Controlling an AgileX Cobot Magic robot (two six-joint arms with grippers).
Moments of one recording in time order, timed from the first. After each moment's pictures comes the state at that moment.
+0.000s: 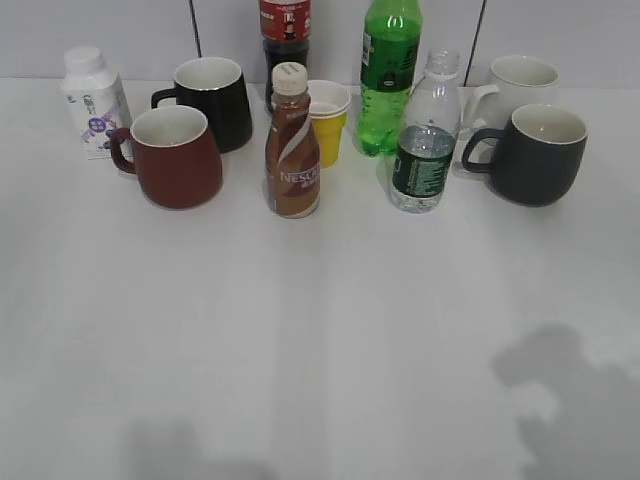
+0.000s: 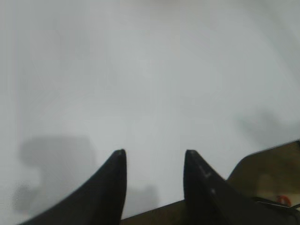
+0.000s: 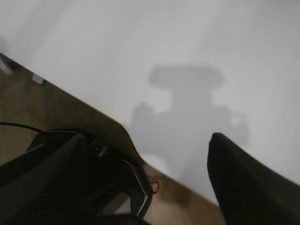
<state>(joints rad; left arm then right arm) -0.31 0.28 -0.53 -0.01 1.07 -0.01 0.33 0.61 -0.63 0.27 1.01 -0.26</state>
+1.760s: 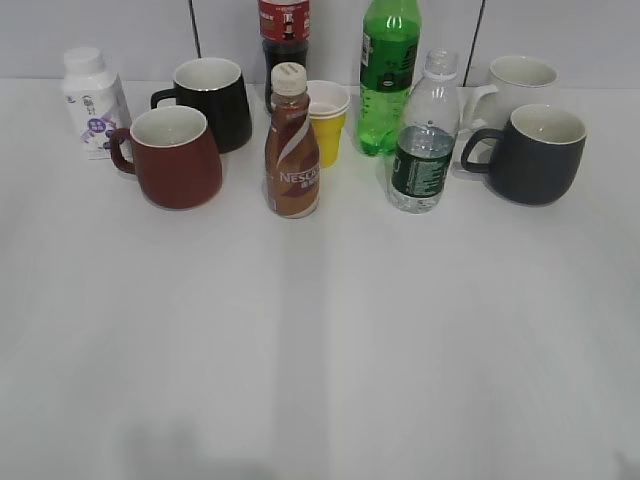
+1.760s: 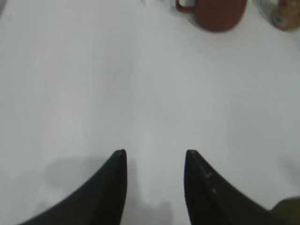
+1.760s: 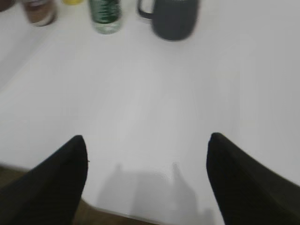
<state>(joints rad) -0.09 0.12 -0.53 0.01 1.07 -0.01 0.19 -0.01 -0.50 0.08 1.04 -0.07</state>
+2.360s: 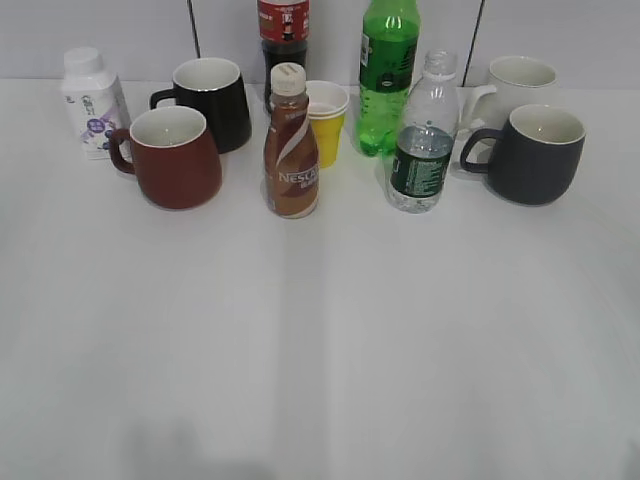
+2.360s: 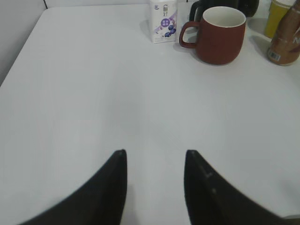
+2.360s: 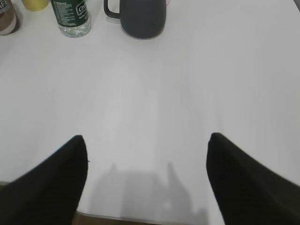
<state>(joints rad) -0.08 -0.01 -0.53 0.01 1.07 -0.01 0.06 -0.01 -0.50 0.08 1.04 -0.07</state>
